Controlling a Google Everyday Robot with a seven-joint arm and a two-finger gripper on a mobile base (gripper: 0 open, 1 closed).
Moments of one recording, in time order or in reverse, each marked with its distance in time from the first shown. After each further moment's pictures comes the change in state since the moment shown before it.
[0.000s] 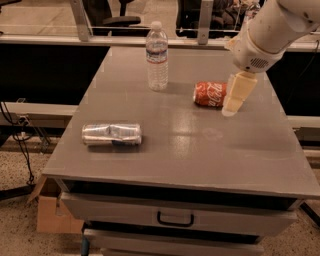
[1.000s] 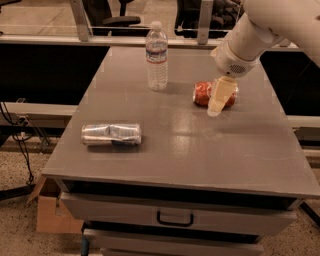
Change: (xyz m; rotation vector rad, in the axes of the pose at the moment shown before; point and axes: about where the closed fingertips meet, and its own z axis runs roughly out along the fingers) arm -0.013 -0.018 0.058 -0.035 -0.021 0.001
